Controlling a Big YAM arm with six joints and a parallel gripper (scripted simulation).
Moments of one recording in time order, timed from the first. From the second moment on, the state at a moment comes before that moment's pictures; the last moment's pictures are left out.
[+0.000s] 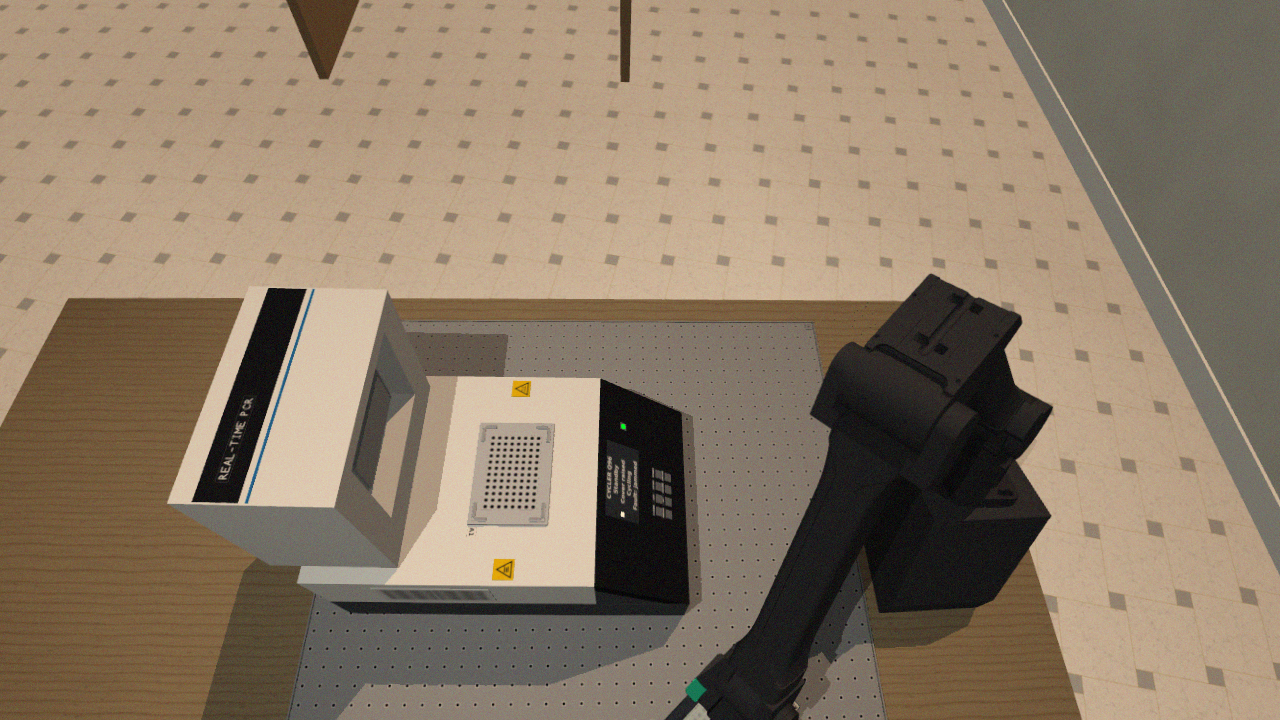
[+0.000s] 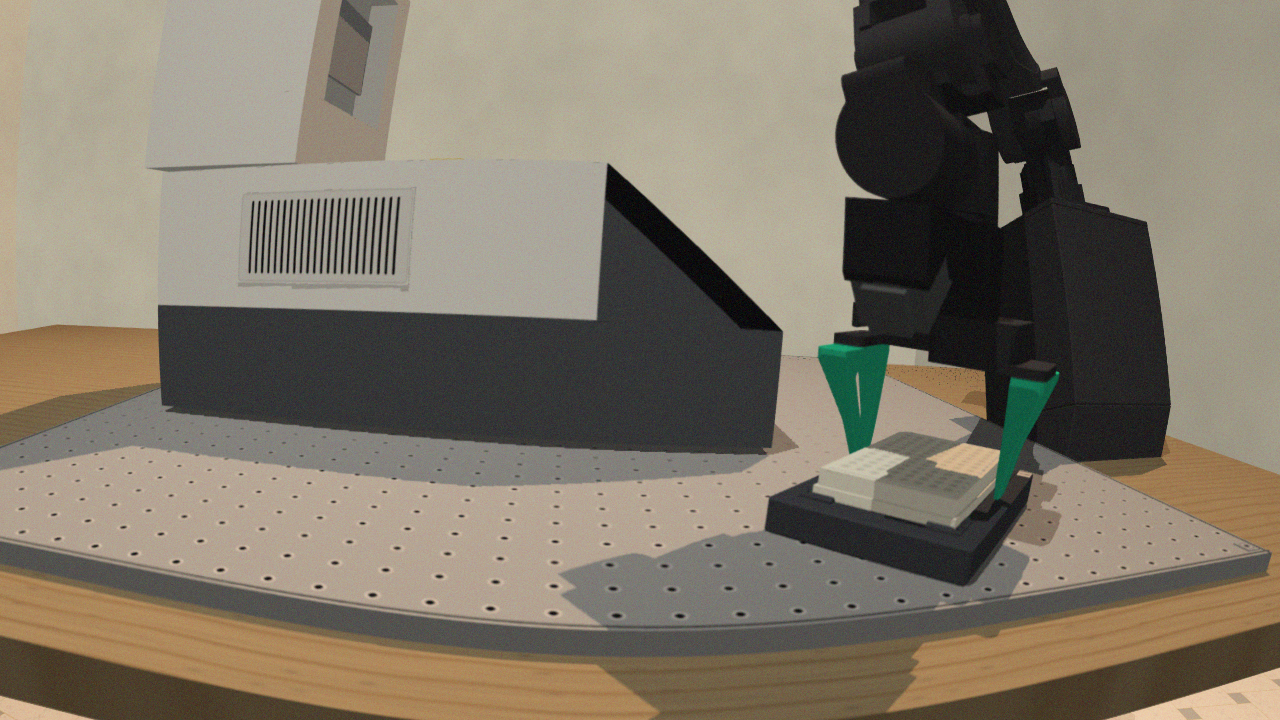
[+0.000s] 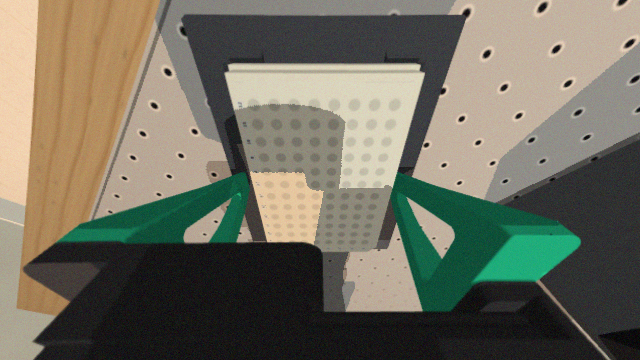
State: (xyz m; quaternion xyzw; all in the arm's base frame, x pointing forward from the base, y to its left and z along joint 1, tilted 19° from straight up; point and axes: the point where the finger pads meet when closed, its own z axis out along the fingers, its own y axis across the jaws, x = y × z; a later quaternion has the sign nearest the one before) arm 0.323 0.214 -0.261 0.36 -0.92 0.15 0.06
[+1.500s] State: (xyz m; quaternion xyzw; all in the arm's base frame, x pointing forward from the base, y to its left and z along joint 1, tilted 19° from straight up) arm 0.326 0.217 -0.253 0.36 -0.92 0.15 0.06
